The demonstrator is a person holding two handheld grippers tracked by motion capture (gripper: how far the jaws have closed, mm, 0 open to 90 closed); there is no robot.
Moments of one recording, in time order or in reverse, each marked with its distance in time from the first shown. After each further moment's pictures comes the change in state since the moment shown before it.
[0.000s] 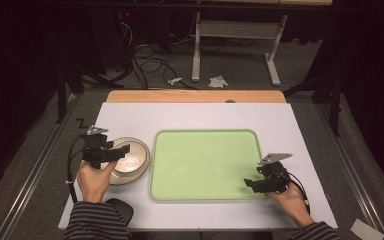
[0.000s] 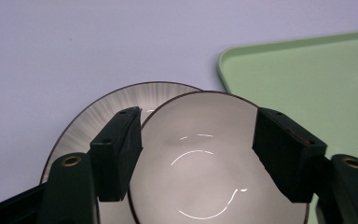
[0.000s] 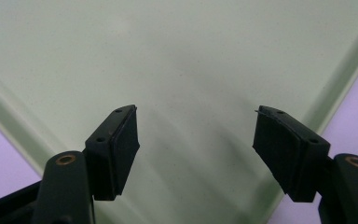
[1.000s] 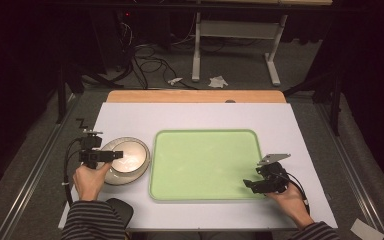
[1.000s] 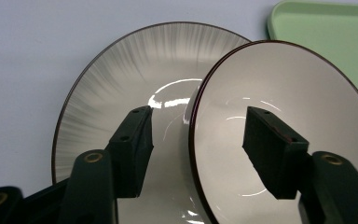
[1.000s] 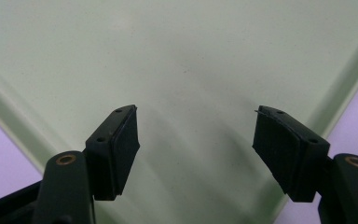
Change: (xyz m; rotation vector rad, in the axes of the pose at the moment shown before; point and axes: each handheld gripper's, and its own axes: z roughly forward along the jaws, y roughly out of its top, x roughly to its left) left arm 0.037 -0.005 0.021 0.155 0.128 -0.135; right arm 0.001 0.000 0.002 0.015 0.000 -0.015
